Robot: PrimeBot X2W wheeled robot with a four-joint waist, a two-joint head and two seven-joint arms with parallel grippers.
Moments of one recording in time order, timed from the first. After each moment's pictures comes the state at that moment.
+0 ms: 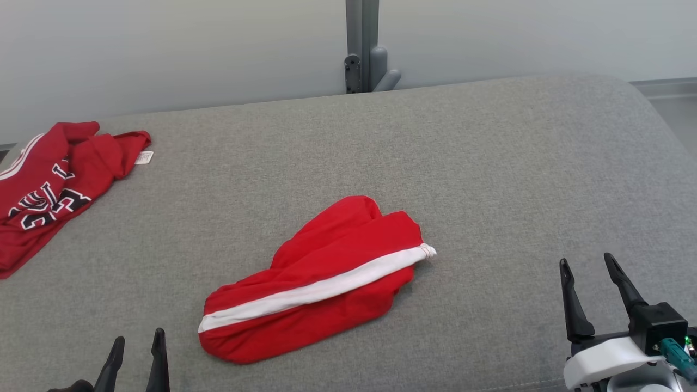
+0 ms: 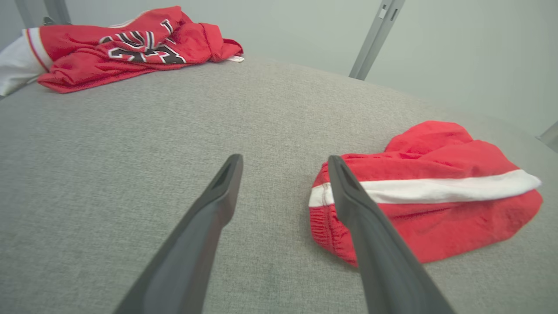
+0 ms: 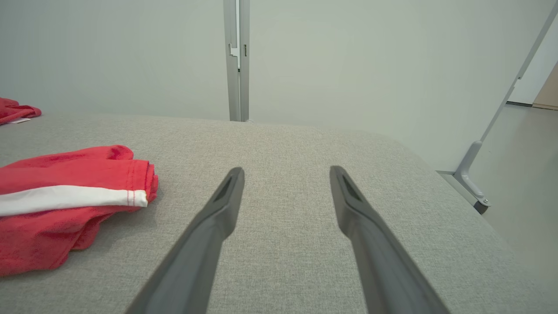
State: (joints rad) left arm 0.16 0.29 -0.14 0.20 -0.61 -0.06 -0.26; right arm 0.06 -0.11 -0.07 0.12 0.03 0.13 -0.26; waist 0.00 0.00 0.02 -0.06
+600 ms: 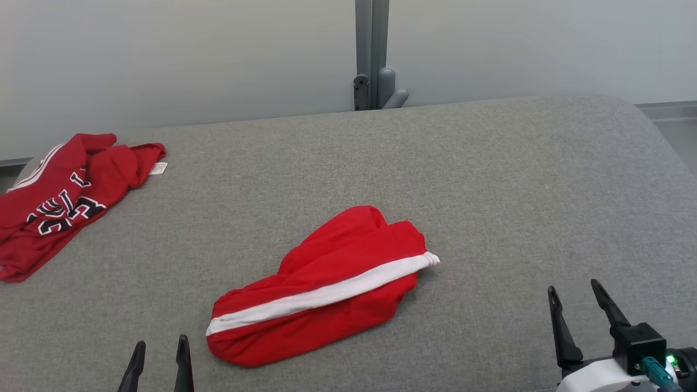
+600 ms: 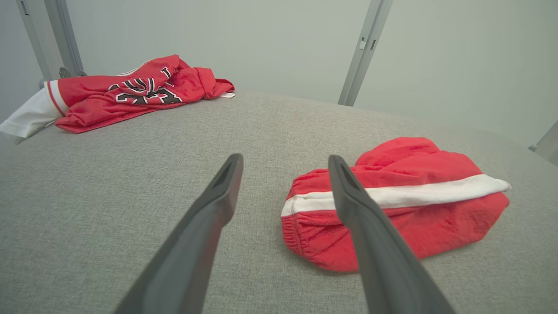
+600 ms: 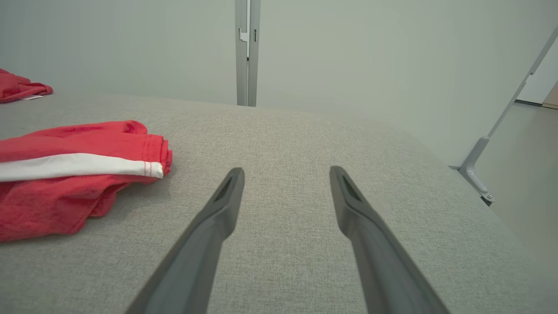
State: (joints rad) left arm 0.25 0.09 0.00 0.09 -0.32 -0.13 -0.26; right arm 0.11 -0.11 -0.05 0.16 -0.01 0.13 -0.26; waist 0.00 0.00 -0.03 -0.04
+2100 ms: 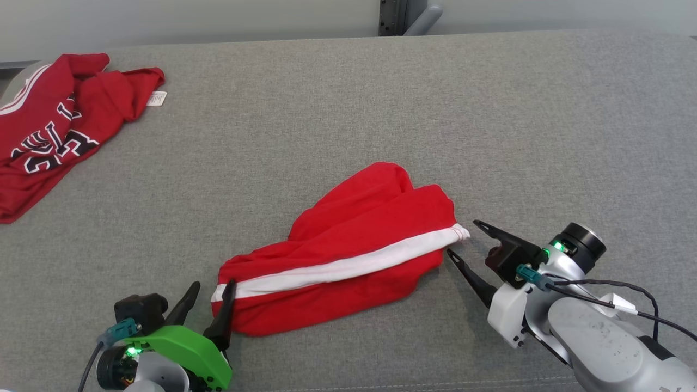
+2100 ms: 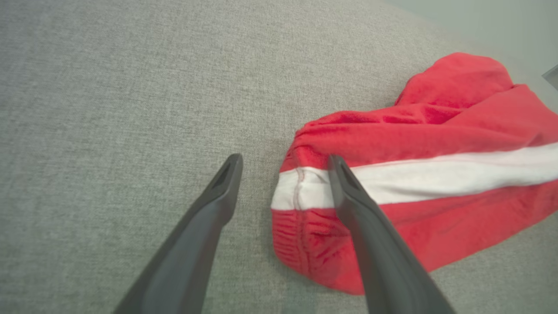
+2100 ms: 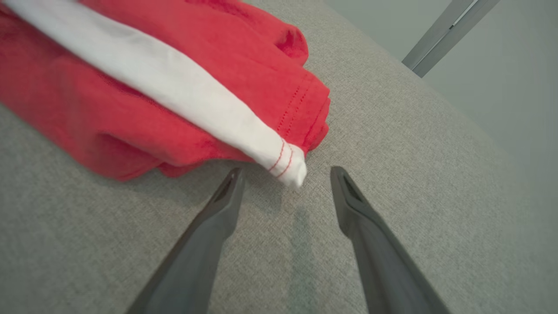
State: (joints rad) left arm -0.15 0.21 -0.28 0.44 -0.59 -0.13 -0.07; right arm -0.48 -0.37 0.71 0.56 0.12 0.13 -0.19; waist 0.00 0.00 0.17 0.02
